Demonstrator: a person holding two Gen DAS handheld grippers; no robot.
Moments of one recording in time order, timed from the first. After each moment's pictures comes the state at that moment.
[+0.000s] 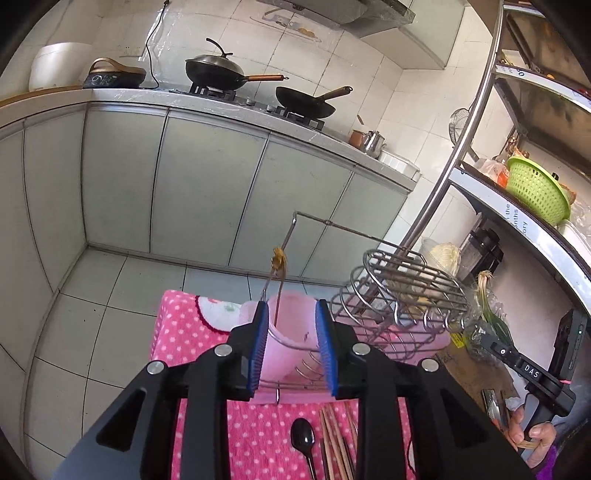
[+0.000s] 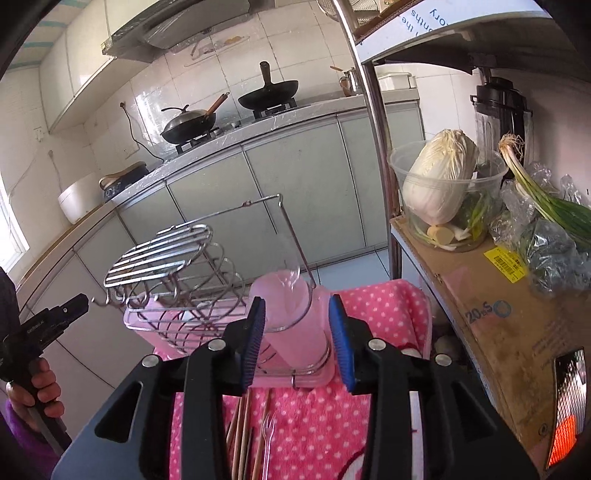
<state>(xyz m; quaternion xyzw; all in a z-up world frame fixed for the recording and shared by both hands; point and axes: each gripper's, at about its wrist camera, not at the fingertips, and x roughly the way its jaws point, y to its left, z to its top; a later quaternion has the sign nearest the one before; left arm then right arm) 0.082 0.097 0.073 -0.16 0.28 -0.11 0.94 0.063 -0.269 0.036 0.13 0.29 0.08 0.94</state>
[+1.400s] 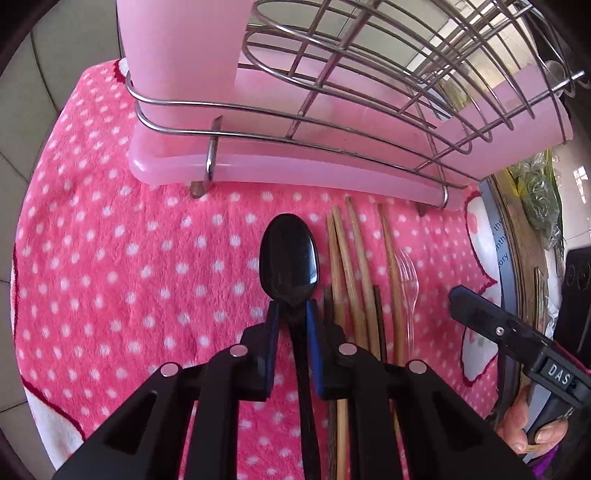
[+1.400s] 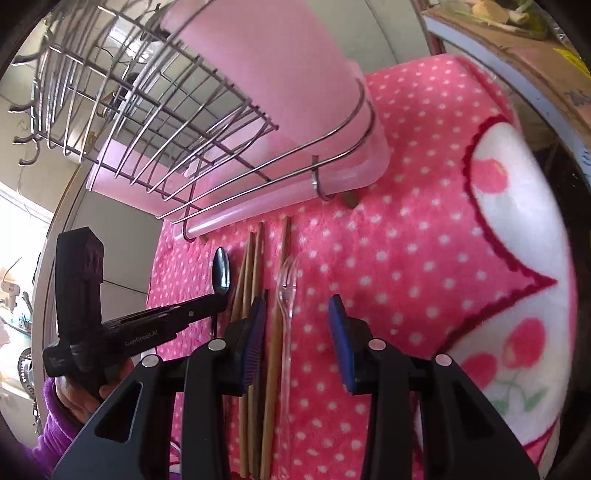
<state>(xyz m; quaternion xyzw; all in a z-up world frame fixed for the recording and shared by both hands) 0.129 -0.022 -0.119 -0.10 0.60 -0.12 0.78 0.099 -0.229 -0.122 0.21 0.53 0.19 0.79</state>
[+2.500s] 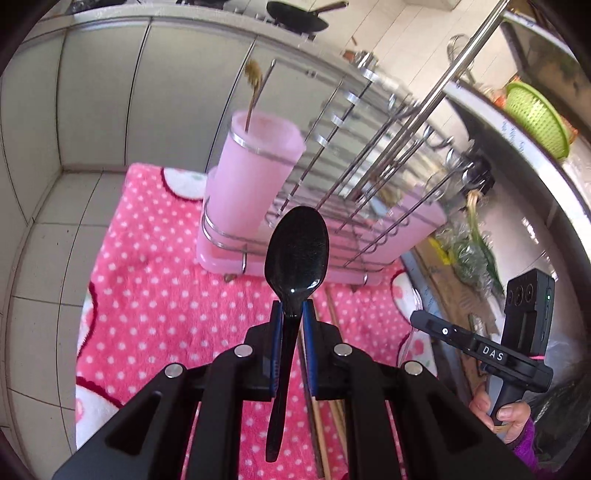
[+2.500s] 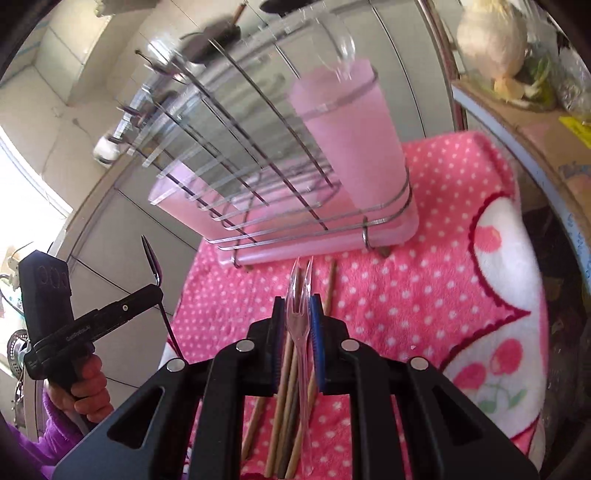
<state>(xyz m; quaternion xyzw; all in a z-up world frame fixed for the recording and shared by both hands) 0.038 0.083 0.000 -0.17 0.41 -0.16 0.88 0.055 -0.227 -0.052 0.19 0.42 0.21 0.86</state>
